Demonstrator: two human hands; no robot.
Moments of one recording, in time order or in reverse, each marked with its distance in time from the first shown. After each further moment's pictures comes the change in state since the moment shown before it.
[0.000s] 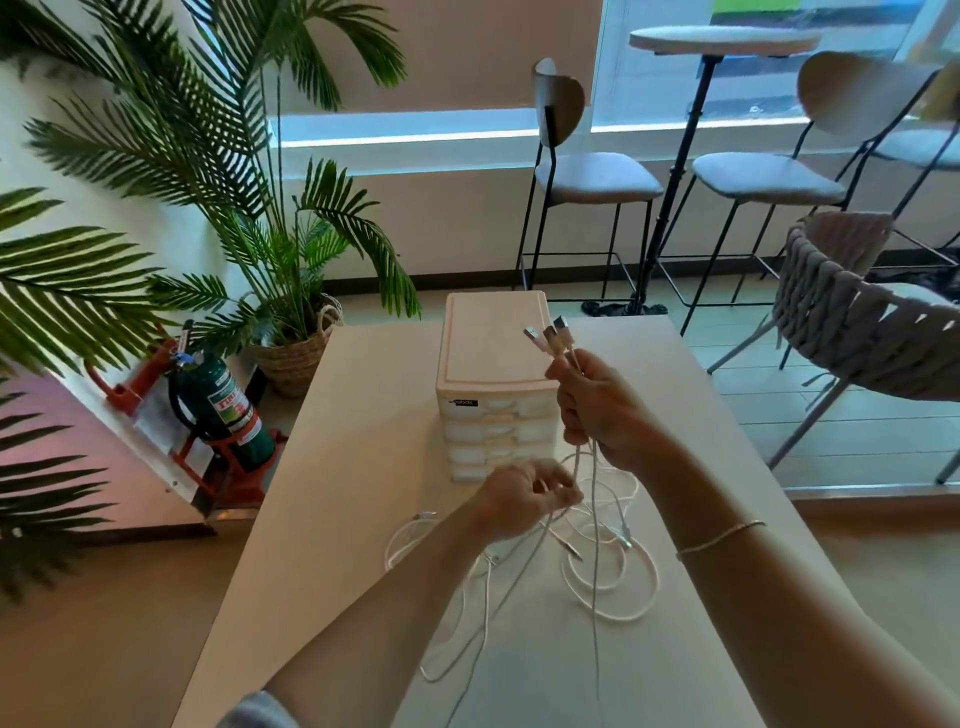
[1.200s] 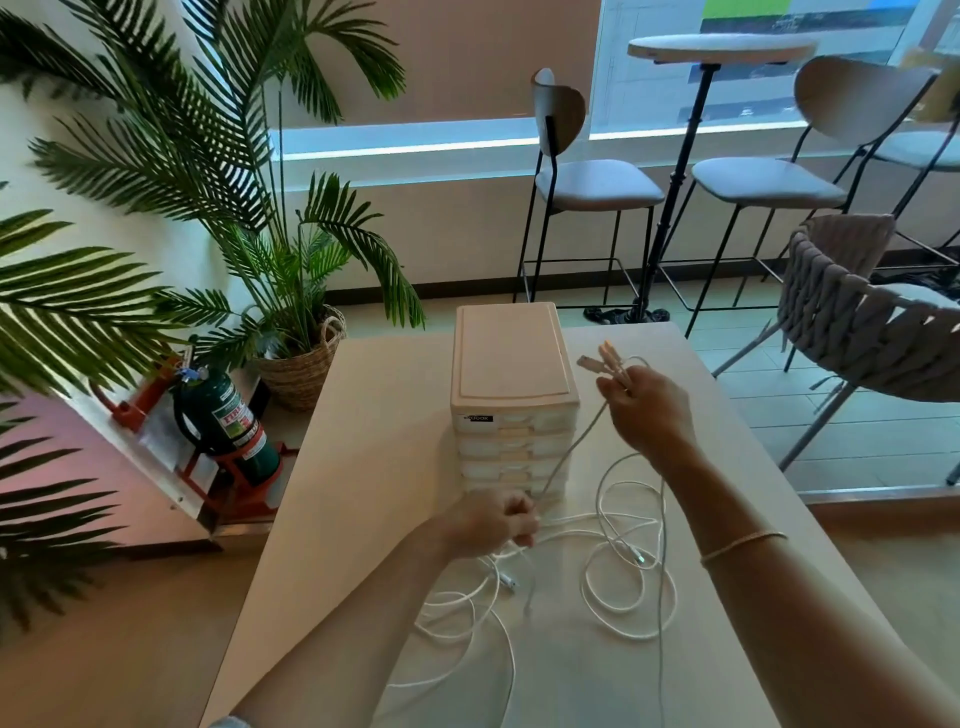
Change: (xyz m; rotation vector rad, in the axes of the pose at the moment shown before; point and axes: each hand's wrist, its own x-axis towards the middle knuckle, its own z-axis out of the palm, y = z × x) left_hand -0.009 -0.029 -0.042 0.161 -0.173 -0.206; right_hand 0.023 0.013 -0.021 -0.810 0.506 -0.122
